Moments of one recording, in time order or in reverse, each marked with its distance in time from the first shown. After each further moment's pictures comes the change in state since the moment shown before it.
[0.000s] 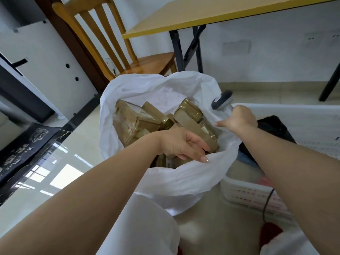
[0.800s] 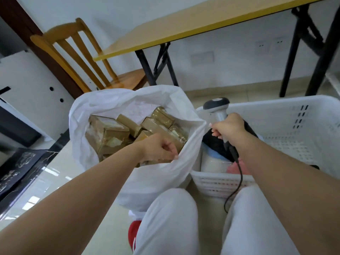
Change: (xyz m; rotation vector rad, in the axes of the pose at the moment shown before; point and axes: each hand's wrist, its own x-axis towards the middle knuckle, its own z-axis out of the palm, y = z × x) left_hand 0.015 0.040 0.063 0.188 0.268 -0.021; right_hand -0.023 0.104 -0.052 0.634 -0.055 0.161
